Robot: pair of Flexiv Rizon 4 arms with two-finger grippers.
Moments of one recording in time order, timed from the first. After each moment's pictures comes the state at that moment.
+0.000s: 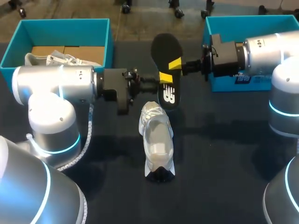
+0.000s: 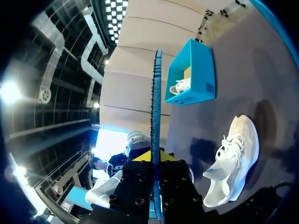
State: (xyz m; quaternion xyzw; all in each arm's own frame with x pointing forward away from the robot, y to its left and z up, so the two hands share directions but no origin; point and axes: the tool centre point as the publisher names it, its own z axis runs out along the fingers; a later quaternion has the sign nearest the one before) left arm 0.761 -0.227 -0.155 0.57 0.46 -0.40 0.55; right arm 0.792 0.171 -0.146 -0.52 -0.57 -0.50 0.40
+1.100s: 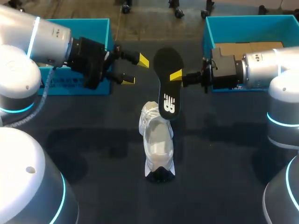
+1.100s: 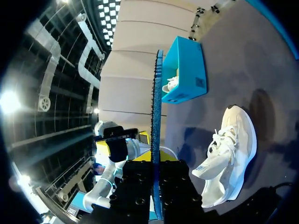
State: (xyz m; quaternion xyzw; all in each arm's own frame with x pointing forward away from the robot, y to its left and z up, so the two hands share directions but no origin) left arm 0.796 -0.152 -0.147 0.65 0.56 -0.31 0.40; right arm 0.786 0.167 -0.185 -0.54 -0.55 -0.49 0.42
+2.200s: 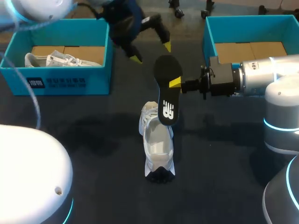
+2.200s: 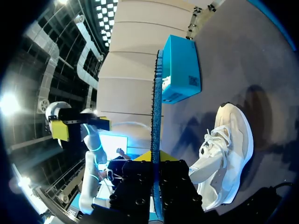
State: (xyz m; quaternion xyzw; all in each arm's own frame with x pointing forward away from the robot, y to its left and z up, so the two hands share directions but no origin) left arm 0.829 -0.196 -0.115 0.72 0.64 -0.19 0.17; right arm 0.787 0.168 -0.211 -0.55 -0.54 -0.49 0.41
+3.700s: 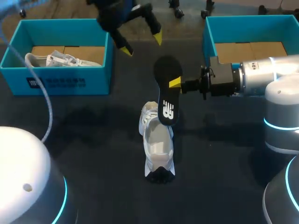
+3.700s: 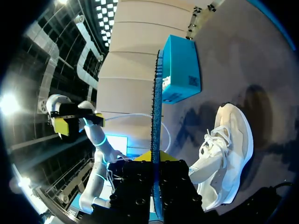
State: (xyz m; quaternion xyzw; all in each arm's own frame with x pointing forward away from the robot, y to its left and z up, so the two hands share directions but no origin) left arm 0.828 -0.164 -0.097 0.74 0.61 -0.23 0.16; right arm 0.787 0.169 -0.211 -0.55 -0.54 -0.49 0.41
